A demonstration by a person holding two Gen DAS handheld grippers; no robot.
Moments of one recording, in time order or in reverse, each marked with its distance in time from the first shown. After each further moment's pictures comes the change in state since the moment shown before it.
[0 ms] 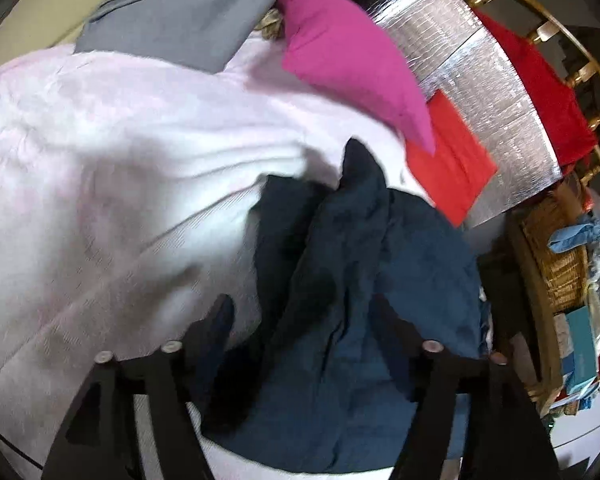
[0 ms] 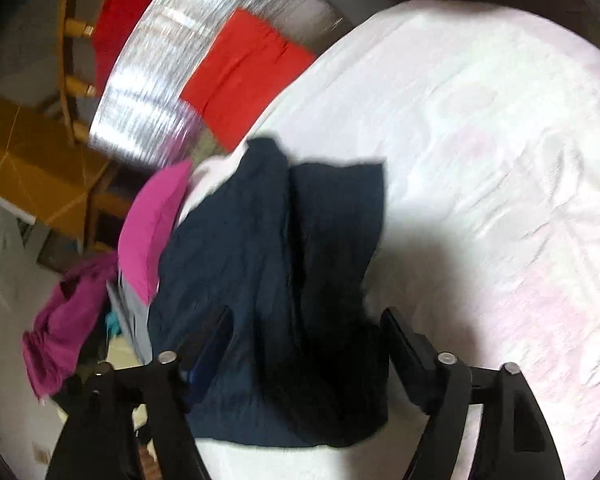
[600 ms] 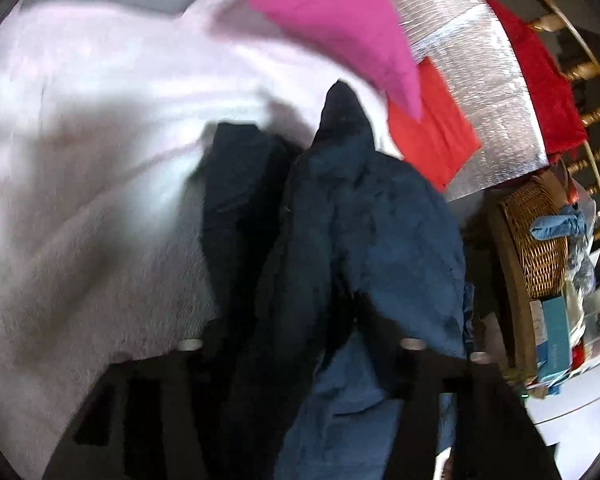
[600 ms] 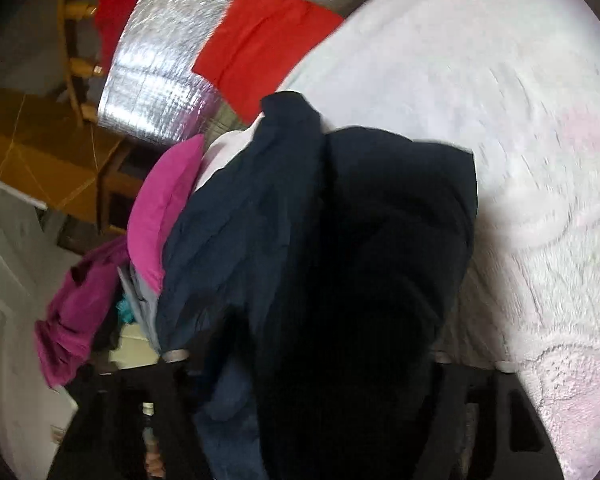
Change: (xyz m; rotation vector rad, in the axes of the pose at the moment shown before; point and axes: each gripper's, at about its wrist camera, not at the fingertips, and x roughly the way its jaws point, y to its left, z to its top) left arm 0.063 -0.019 0.003 0.003 0.131 -0.122; right arm 0.076 0.043 0.005 -0.100 0.105 0.084
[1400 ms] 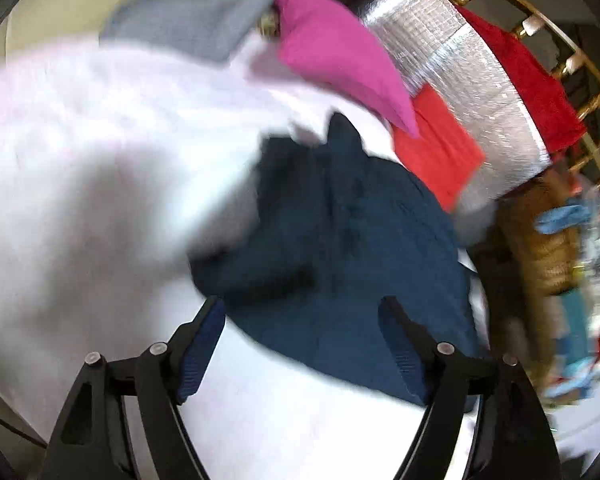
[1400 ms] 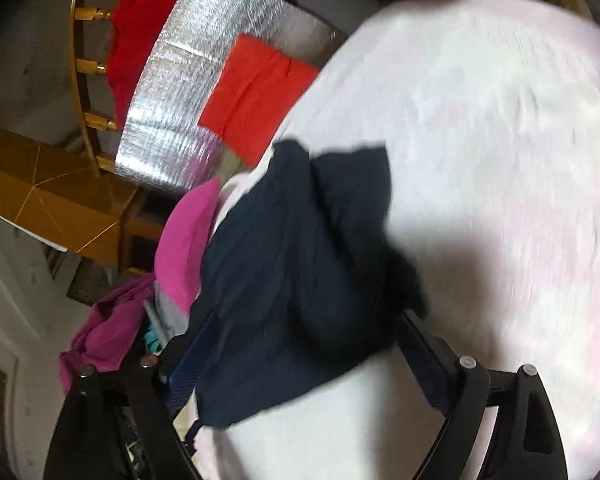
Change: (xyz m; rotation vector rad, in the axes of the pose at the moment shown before) left arm -0.099 0.007 -0.106 -0.043 -0.085 0.060; right arm -0.101 -0.002 -0.092 0.180 -0.100 0.078
